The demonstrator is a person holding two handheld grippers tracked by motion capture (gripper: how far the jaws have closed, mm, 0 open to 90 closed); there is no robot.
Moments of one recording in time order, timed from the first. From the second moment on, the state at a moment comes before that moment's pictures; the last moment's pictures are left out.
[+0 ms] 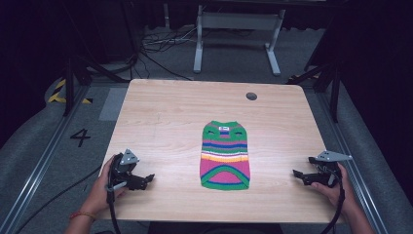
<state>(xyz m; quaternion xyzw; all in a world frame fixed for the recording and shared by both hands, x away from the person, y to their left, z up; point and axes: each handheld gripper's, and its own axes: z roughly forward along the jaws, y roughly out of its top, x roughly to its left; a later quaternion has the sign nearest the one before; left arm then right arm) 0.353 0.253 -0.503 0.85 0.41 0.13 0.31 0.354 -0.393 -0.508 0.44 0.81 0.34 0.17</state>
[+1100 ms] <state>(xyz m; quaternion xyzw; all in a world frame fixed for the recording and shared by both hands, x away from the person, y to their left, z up) 0.395 0.231 -0.478 0.87 0.34 0.12 0.33 0.383 -0.372 -0.474 0.39 0.83 0.36 0.16</state>
